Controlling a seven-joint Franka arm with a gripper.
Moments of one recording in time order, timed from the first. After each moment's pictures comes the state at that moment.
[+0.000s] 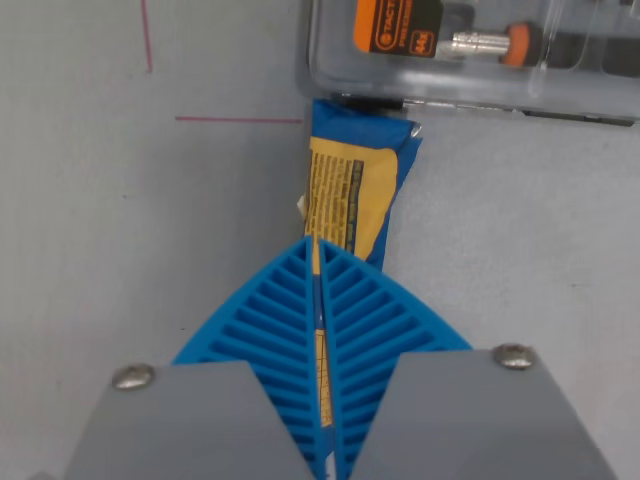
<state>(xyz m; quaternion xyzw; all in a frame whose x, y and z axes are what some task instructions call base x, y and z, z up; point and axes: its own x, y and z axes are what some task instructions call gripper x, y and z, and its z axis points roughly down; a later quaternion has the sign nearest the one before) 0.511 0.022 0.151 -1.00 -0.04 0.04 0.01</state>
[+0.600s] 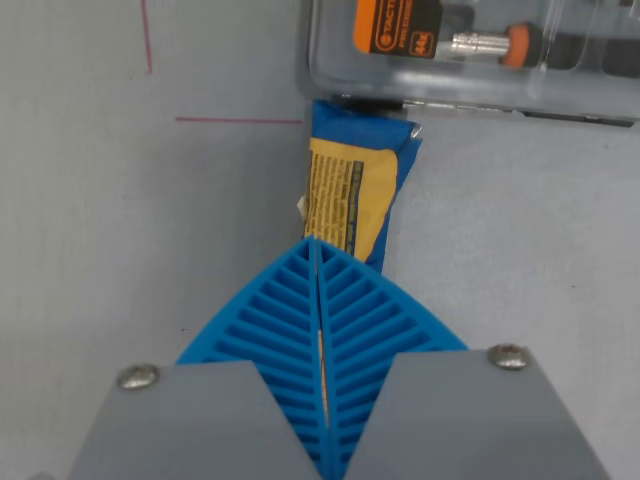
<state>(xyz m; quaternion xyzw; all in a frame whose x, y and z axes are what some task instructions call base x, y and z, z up) 0.511 0.022 0.152 -1.00 -0.04 0.04 0.01</state>
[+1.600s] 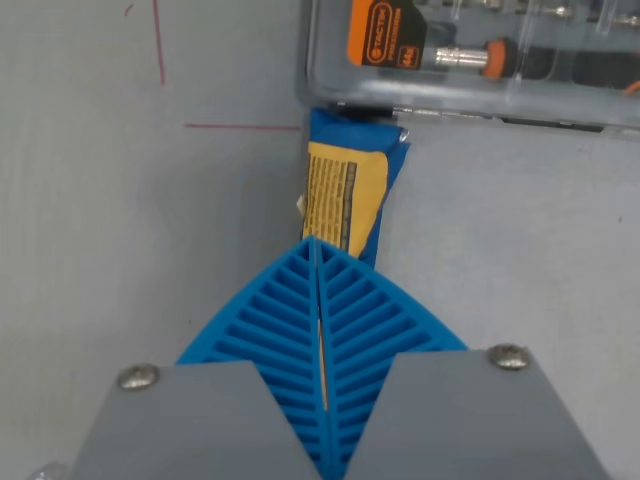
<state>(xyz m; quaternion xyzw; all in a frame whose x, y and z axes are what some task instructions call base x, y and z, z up) 0.515 0.022 0.173 -1.00 -0.04 0.03 0.00</state>
